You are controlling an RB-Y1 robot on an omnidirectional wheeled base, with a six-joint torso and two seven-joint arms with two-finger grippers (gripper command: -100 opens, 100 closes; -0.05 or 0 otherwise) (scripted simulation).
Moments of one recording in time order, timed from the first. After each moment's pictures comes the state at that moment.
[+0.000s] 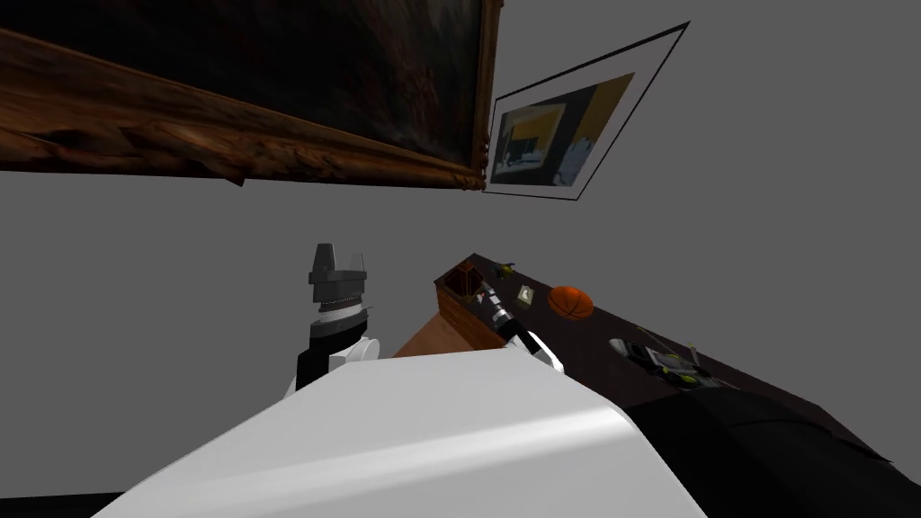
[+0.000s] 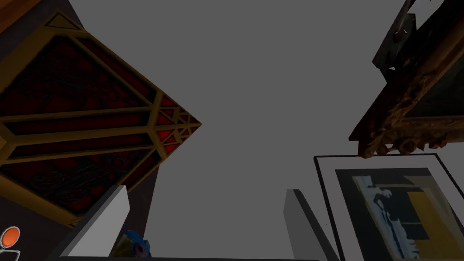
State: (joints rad) left arm 0.51 -0.01 -0.06 -2.35 0.04 -0.51 -0.14; right arm 0.40 -0.47 0.33 -2.00 -0.29 -0.07 -0.09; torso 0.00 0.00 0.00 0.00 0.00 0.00
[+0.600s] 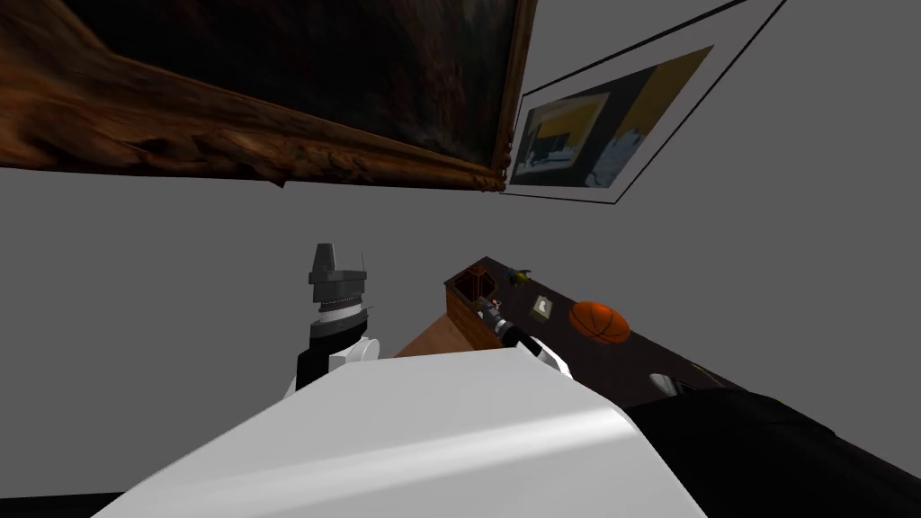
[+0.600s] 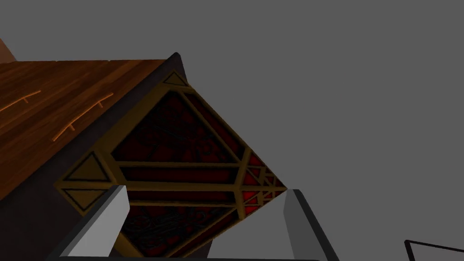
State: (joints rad) left arm 0.51 -0.01 -0.06 -2.35 0.04 -0.51 -0.14; right arm 0.37 -0.64 0.44 -1.89 -0.43 0.01 -0.07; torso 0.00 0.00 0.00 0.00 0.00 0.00
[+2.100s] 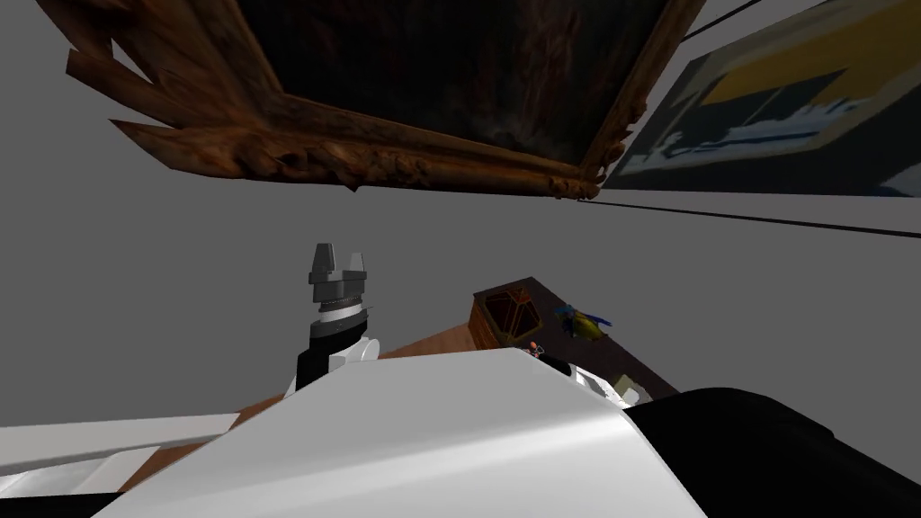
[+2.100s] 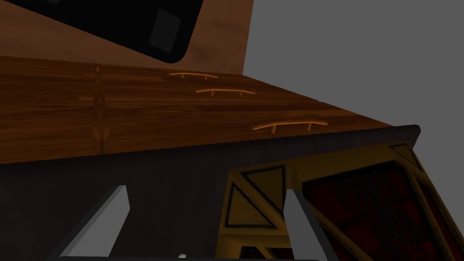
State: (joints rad) left arm 0.51 -0.01 -0.06 -2.35 0.04 -0.51 -0.14; right arm 0.39 -1.02 0.68 -1.59 -0.72 0.20 0.00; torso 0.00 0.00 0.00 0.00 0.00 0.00
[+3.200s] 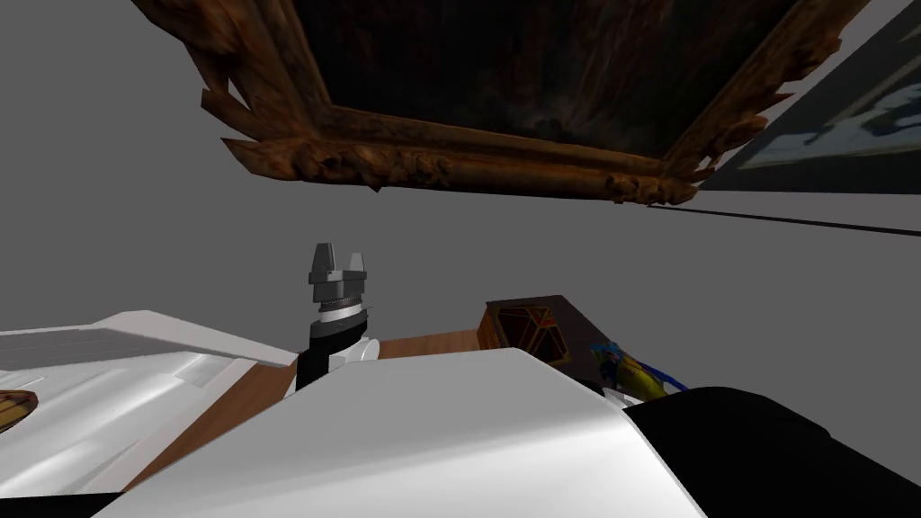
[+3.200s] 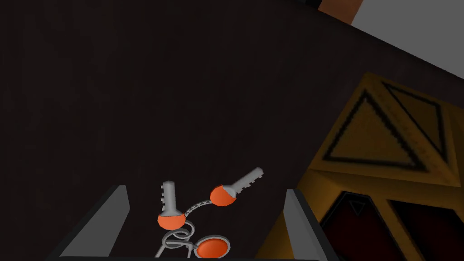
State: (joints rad) left arm 0.51 -0.01 -0.06 -2.35 0.04 -0.51 -0.14; right arm 0.41 -1.16 0.82 -1.41 -0.86 0.22 0.03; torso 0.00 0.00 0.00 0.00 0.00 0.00
